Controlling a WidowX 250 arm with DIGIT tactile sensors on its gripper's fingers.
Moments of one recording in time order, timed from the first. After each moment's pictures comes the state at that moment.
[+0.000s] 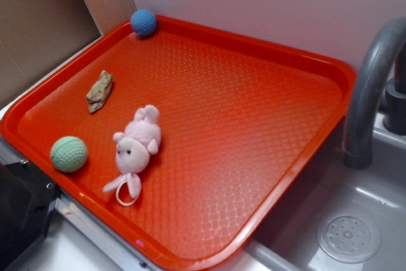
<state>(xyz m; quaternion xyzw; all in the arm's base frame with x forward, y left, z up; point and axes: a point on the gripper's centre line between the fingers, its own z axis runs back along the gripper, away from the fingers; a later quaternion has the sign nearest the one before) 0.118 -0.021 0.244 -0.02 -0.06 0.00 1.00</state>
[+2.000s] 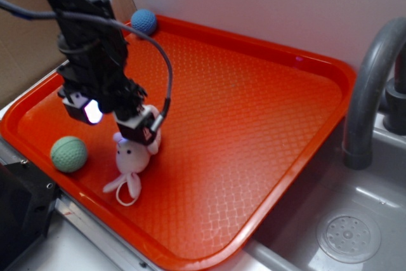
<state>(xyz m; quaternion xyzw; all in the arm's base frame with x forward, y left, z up) 0.171 -0.054 0.049 0.04 0.02 0.13 0.99</state>
